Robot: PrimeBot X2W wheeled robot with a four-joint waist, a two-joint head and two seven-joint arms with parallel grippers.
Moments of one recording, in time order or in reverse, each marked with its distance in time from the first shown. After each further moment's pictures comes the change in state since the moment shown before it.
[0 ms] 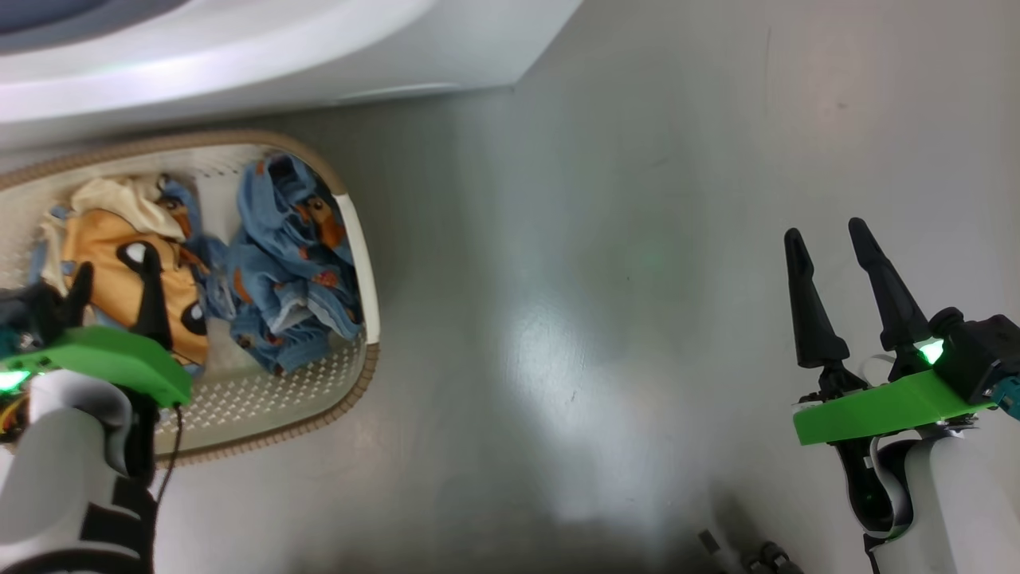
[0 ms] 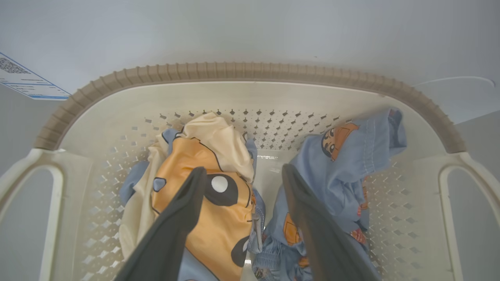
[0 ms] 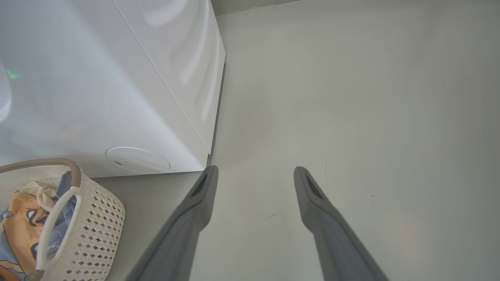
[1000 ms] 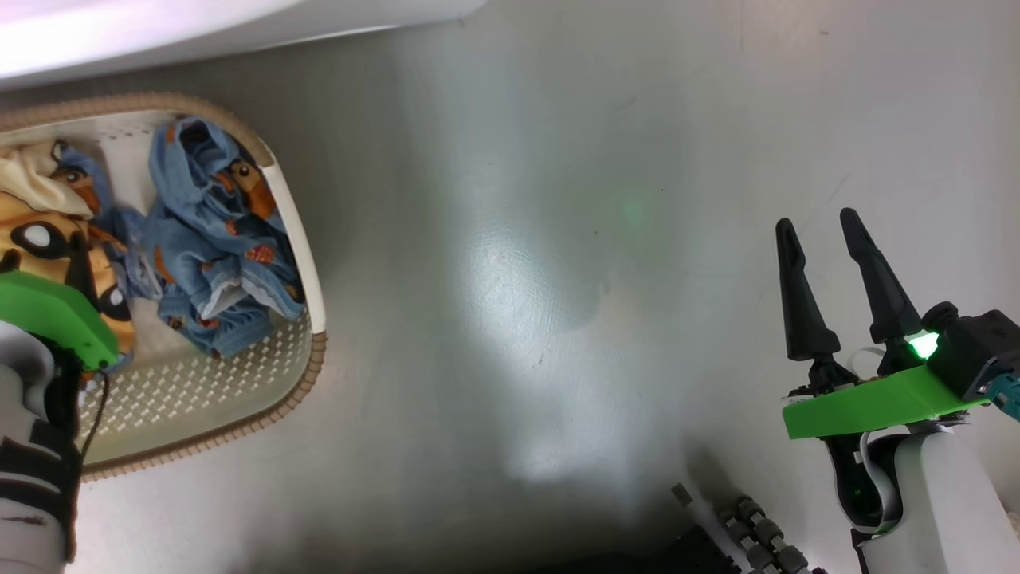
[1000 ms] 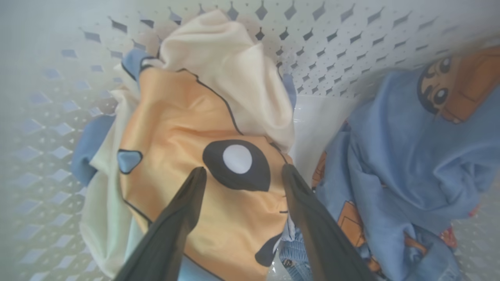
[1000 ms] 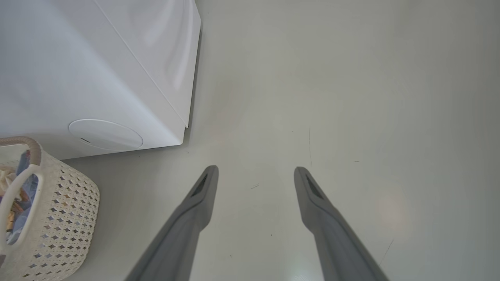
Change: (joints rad) left arm -0.277 0.122 -0.029 0.392 0.007 0.007 0.065; right arm -0.009 0.031 0.001 -0.021 0.000 0.000 0.000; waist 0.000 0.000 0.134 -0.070
